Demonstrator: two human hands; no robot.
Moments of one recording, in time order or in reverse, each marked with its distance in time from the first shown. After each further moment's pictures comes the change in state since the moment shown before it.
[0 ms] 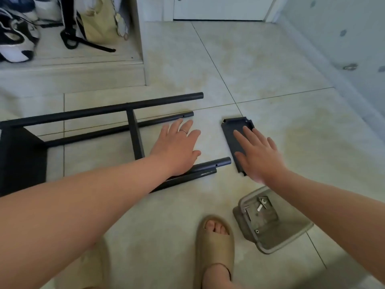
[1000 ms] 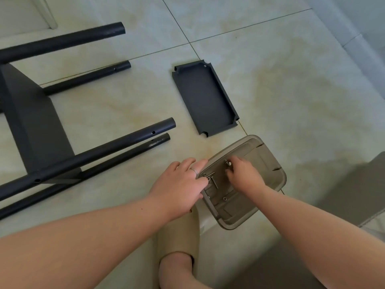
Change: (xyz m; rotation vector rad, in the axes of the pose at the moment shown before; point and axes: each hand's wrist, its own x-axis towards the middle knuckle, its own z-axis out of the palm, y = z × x) left_hand -0.006 0.153 0.156 -0.057 -0.186 0.496; right_hand -0.062 0.110 0.207 0.359 -0.274 0.408
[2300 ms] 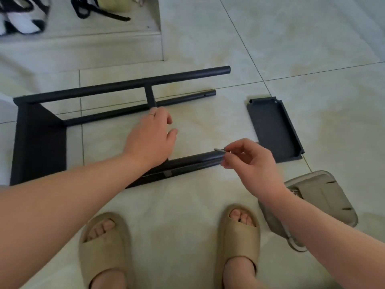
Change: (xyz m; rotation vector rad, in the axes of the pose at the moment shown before) left_hand -0.170 -0.167 -0.121 -0.246 0.541 -0.734; right_hand -0.109 -0.251 -0.084 0.931 0.063 -0.408
